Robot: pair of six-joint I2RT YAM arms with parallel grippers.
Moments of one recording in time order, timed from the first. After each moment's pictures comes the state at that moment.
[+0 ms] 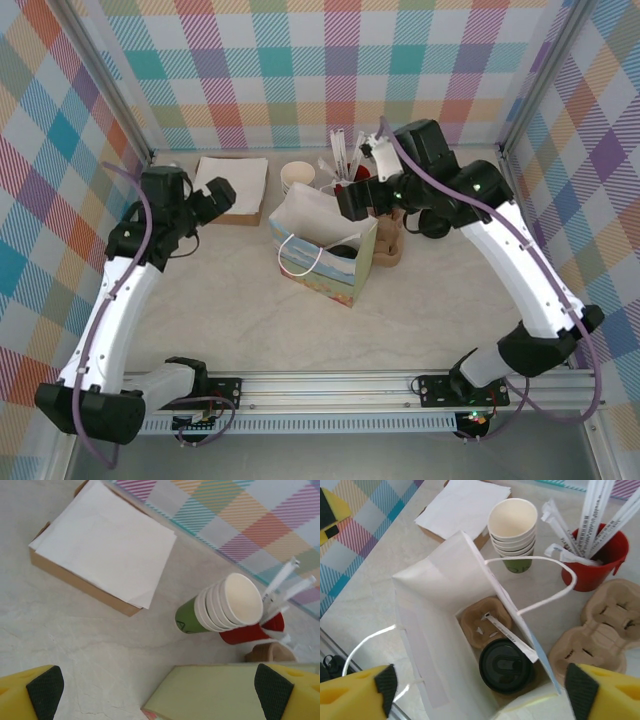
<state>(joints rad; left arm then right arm) -0.12 1.13 1.28 -0.80 -0.01 -0.66 0.66 1.46 1.93 -1.19 -0.11 0.21</state>
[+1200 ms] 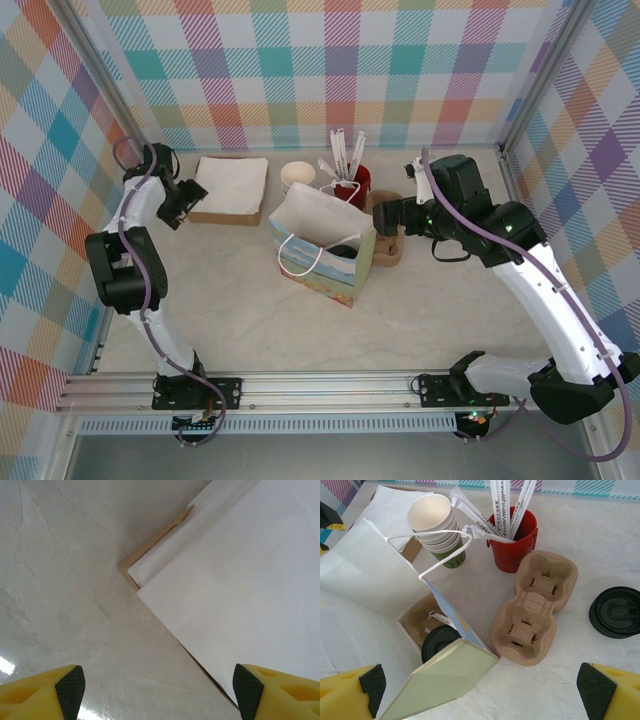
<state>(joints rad) 0.18 1.92 1.60 -0.85 0.08 -0.69 0.59 1.20 1.58 -1.09 0.07 0.28</state>
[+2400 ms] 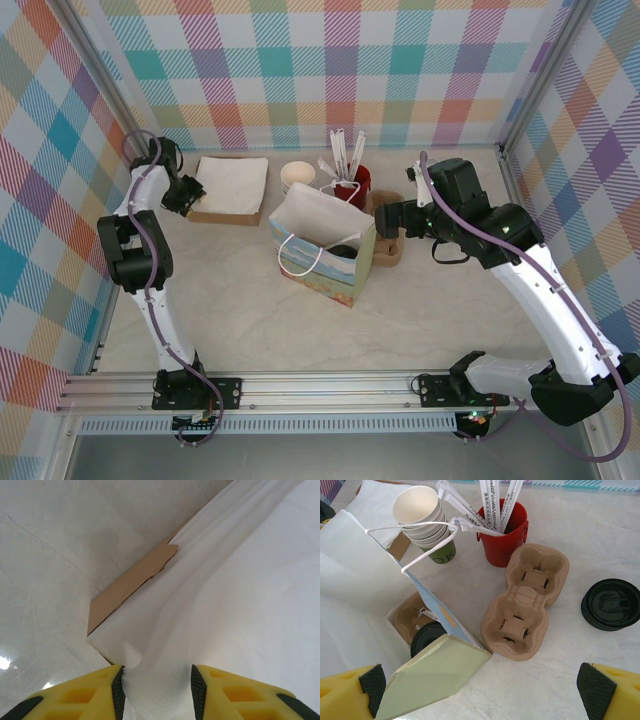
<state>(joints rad) 0.19 2.12 1.82 -0.91 0.11 -0.70 0.58 1.19 1.55 -1.09 0.09 0.29</state>
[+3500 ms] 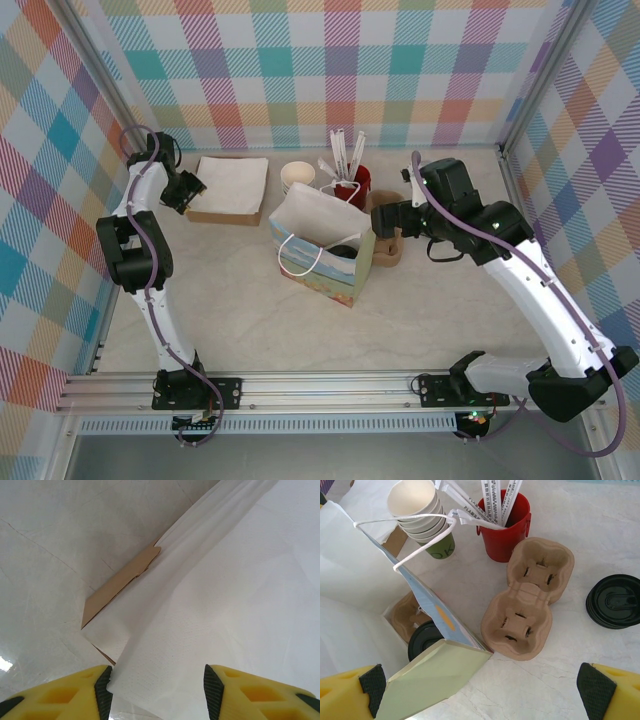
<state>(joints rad) 0.19 2.12 1.87 -0.95 0.12 -0.68 0.58 1.21 1.52 -1.07 0.08 0.29</state>
